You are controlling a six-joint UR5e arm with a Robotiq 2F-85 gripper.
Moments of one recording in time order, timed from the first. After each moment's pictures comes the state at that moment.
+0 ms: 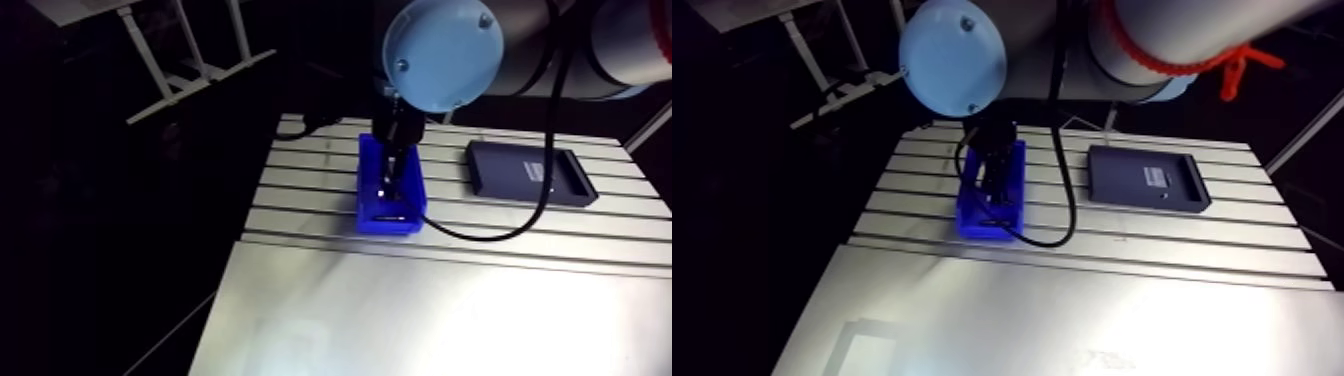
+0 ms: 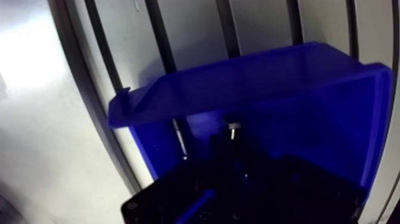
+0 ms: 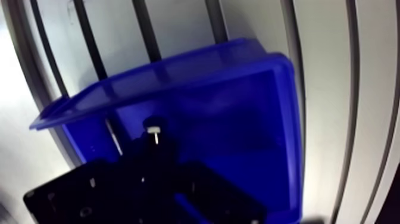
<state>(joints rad) 0.08 -1.14 1.88 -2.15 -1.65 -2.83</state>
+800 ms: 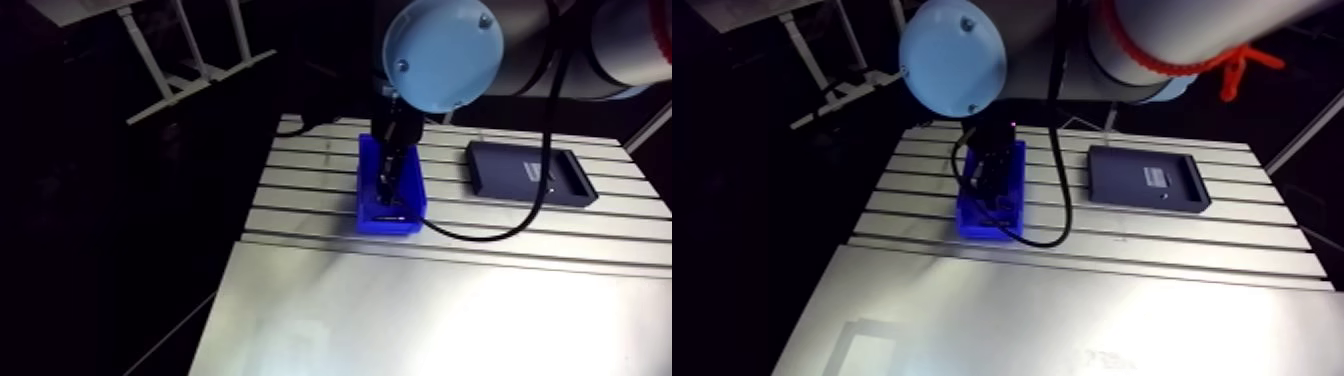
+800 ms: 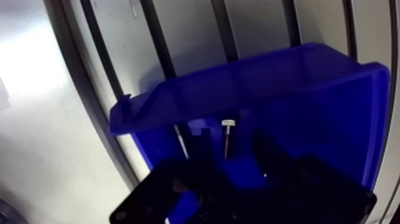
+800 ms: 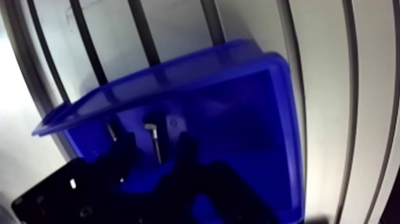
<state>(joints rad) 0.08 -1.14 1.88 -2.15 -1.64 -2.80</state>
